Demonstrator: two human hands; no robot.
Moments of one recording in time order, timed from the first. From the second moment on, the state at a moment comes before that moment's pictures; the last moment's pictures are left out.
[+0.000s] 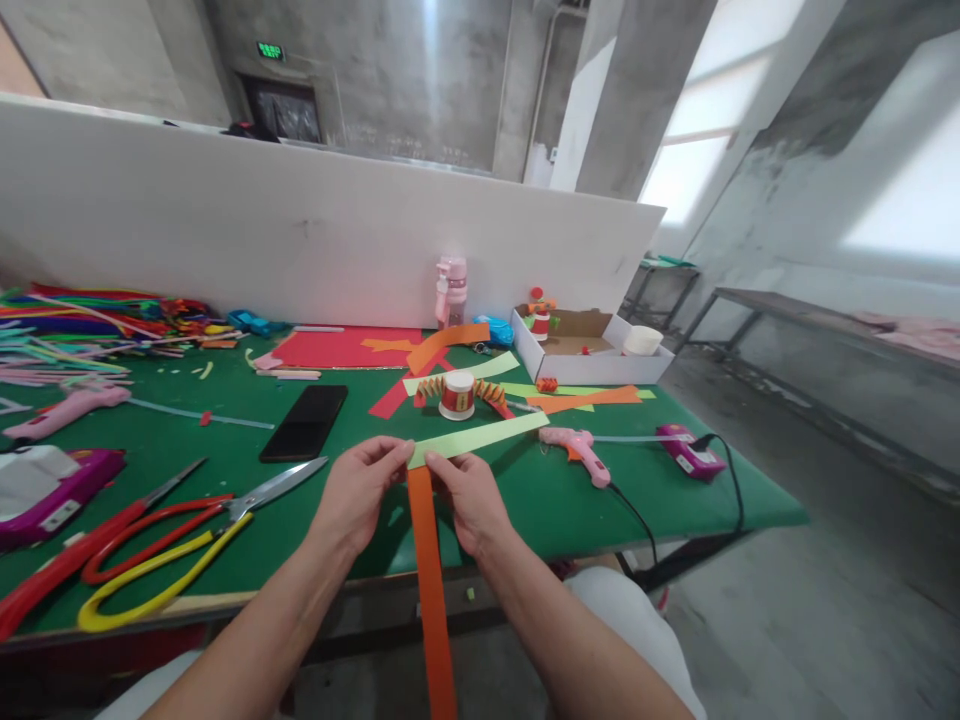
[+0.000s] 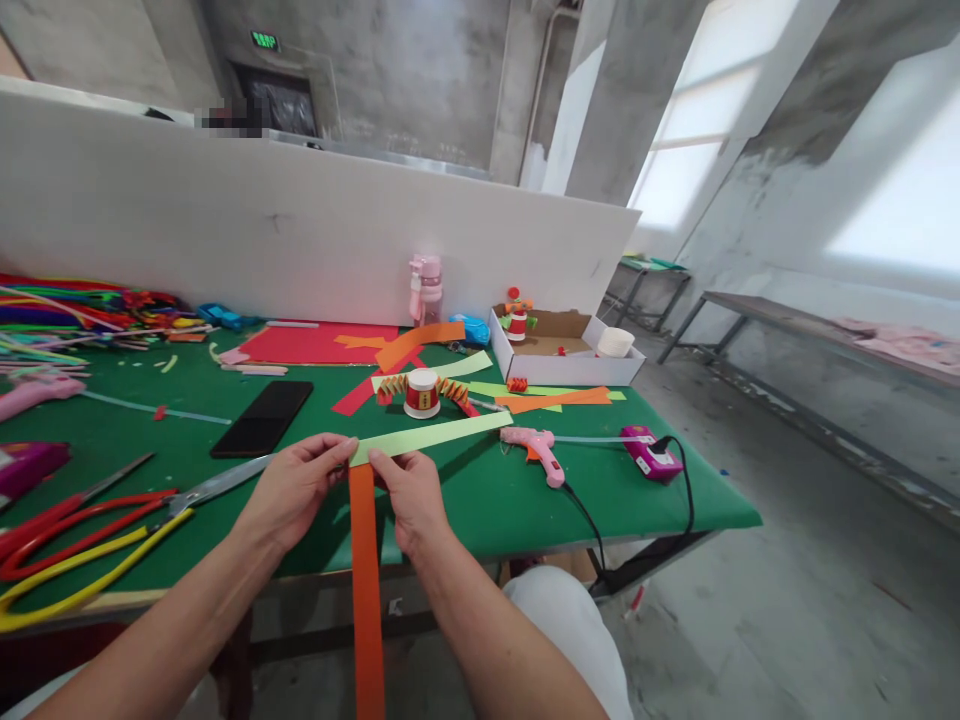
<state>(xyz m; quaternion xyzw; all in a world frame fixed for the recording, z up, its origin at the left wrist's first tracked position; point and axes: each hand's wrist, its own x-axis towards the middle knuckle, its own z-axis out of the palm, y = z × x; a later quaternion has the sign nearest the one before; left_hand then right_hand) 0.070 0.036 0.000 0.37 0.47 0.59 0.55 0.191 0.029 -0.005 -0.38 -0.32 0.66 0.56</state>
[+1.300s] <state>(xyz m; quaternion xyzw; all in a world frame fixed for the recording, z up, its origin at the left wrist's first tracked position) 0.045 0.041 -0.017 0.81 0.35 0.46 -0.10 0.194 0.030 -0.004 -0.38 -0.26 0.65 0.60</state>
